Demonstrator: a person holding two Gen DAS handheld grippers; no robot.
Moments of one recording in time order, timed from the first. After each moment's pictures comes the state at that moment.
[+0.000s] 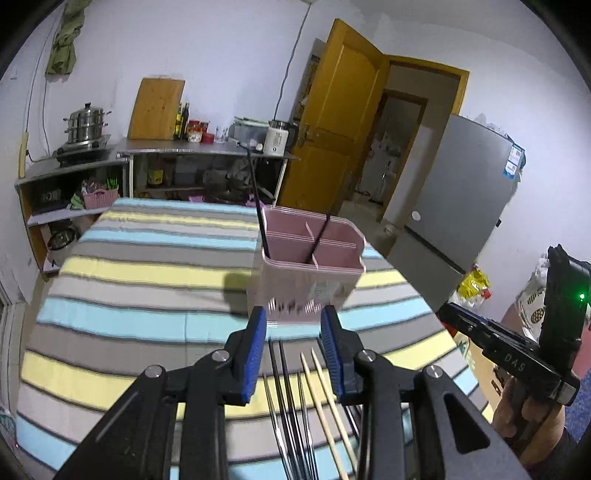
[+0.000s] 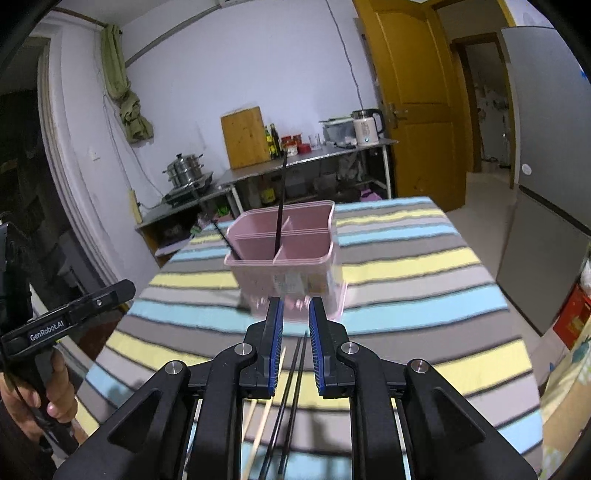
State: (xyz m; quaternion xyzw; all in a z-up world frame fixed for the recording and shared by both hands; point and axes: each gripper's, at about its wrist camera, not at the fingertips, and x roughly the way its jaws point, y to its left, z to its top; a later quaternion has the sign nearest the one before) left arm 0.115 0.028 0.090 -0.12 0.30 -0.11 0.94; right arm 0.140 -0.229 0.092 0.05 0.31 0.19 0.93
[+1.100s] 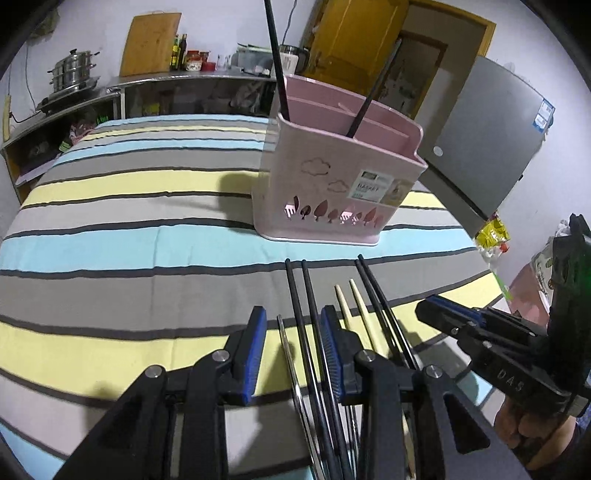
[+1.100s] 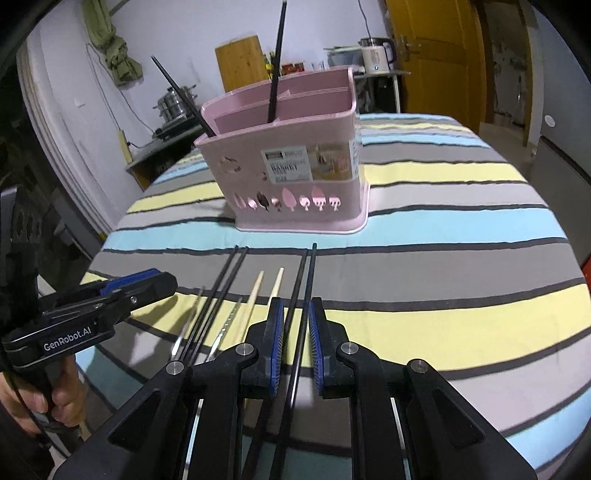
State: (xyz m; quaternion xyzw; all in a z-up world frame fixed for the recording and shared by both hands) left arm 0.168 0.008 -0.015 -0.10 0.42 -0.12 0.89; right arm 0.186 -0.193 -0.011 0.03 0.43 0.20 0.88
